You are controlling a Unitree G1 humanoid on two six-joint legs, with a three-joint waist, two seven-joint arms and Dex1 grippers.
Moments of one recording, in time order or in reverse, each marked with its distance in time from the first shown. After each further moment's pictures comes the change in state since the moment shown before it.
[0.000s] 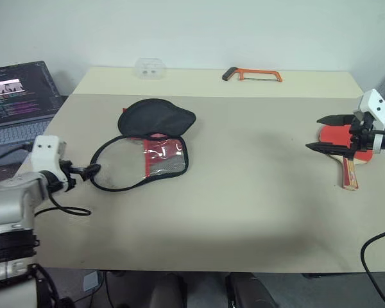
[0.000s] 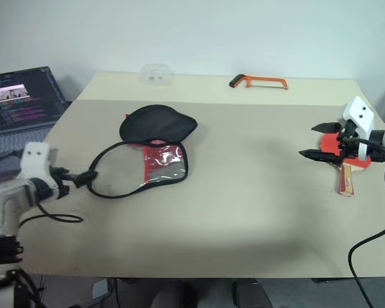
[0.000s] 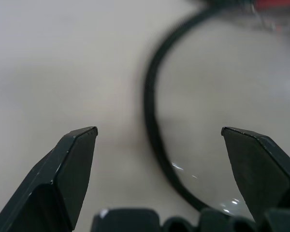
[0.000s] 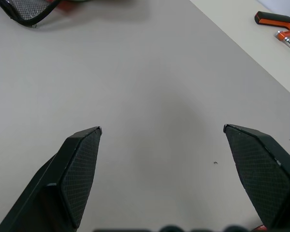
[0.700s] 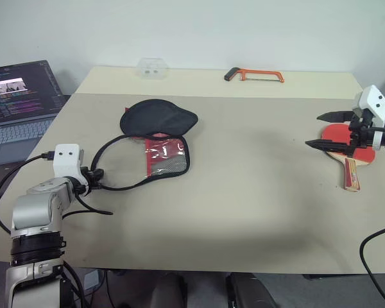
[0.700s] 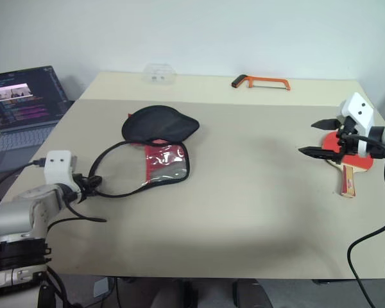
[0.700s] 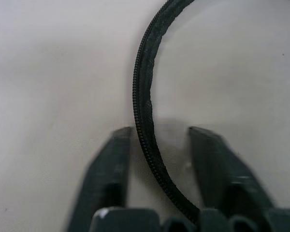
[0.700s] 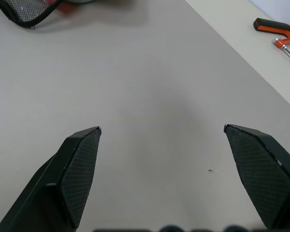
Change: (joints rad) left arm -0.014 -0.104 -0.014 -0.064 0.044 0.059 0.211; right arm -0.027 0.003 0.014 0.005 -0.015 0.000 -0.001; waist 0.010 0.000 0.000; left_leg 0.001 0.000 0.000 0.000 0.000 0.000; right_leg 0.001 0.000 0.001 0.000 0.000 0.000
